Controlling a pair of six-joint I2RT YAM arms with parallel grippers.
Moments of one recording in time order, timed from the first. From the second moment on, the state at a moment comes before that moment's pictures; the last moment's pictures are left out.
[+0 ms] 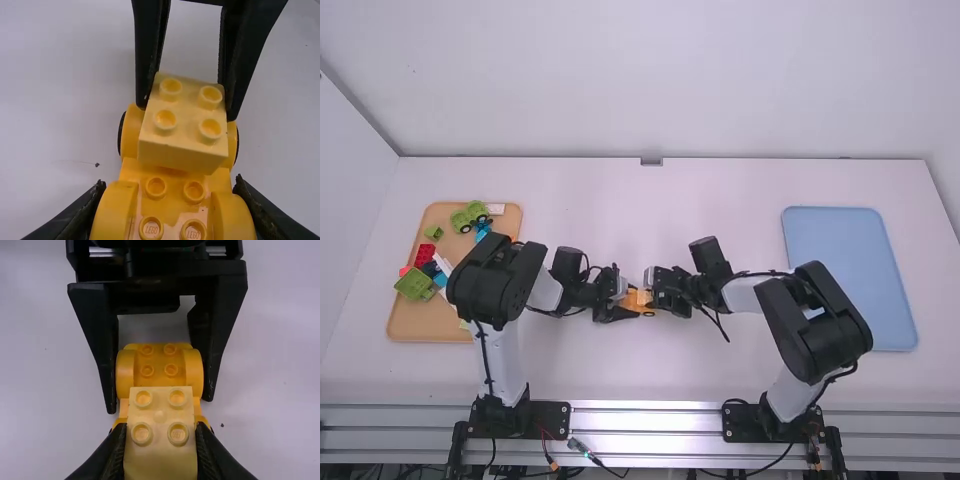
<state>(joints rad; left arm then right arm) -0.20 2.05 0.56 0.56 1.05 0.85 0.45 1.80 0.64 0.15 -0.79 -0.89</state>
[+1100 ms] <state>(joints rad) -0.20 2.04 0.63 0.38 1.07 0.89 0.43 1.80 0.64 0.14 -0.80 -0.89</state>
